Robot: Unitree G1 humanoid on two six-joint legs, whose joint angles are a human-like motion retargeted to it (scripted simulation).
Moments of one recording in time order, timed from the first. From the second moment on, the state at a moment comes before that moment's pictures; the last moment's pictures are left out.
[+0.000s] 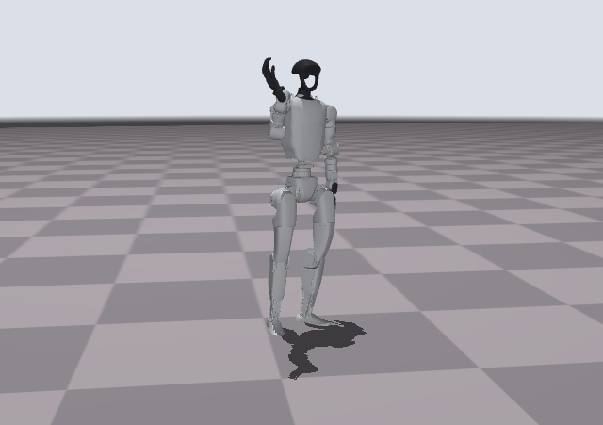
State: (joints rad) left arm 0.11 0.18 0.19 1.57 0.21 0.03 -0.23; right arm -0.59 -0.54 -0.49 -0.18 -0.20 -0.21 -0.86; waist -0.04 -0.04 -0.06; left_leg 0.08 0.03 0.38 0.03 -0.25 -0.04; right_leg 0.10 -0.05 -0.37 0.01 -0.10 0.06
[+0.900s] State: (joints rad) left arm 0.11 0.17 0.18 1.56 0.20 0.02 -0.24; right arm -0.55 -0.64 -0.43 -0.25 -0.49 -0.34 -0.85; waist -0.03 0.00 -0.05; left_leg 0.08 0.03 0.40 0.03 -0.24 -0.04; right_leg 0.09 -0.06 -0.36 0.02 -0.10 0.06
